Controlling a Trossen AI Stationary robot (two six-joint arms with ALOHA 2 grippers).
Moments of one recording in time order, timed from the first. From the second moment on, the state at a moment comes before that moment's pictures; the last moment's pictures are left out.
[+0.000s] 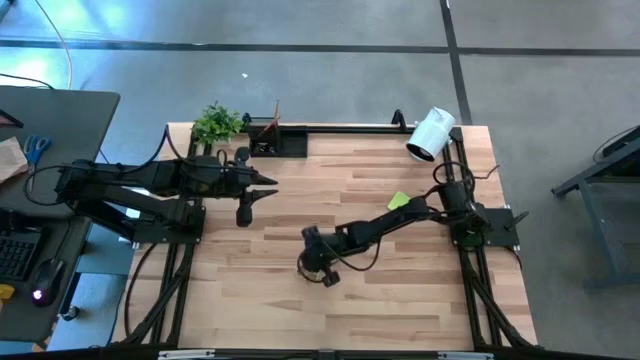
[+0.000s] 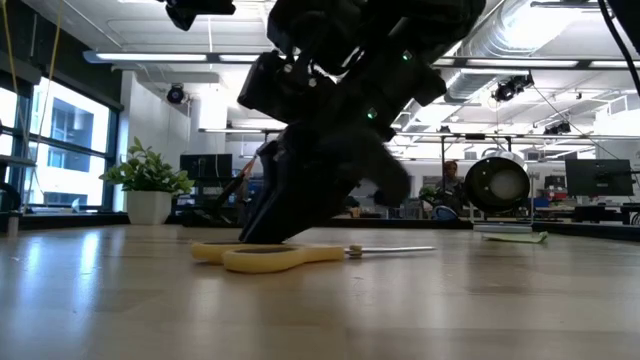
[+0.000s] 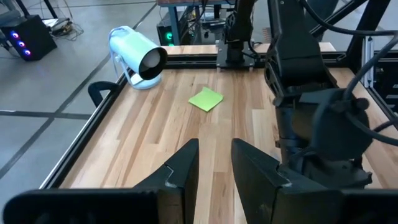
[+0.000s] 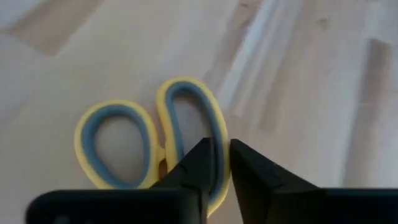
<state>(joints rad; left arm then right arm) 0.07 0.89 0.87 -0.36 -0.20 0.02 0.22 2.16 1.36 -0.06 -0.07 -0.28</state>
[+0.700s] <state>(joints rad) 0.06 0.86 0.87 -0.44 -0.20 0.03 0.15 2.05 1.36 0.01 -0.22 -0.22</state>
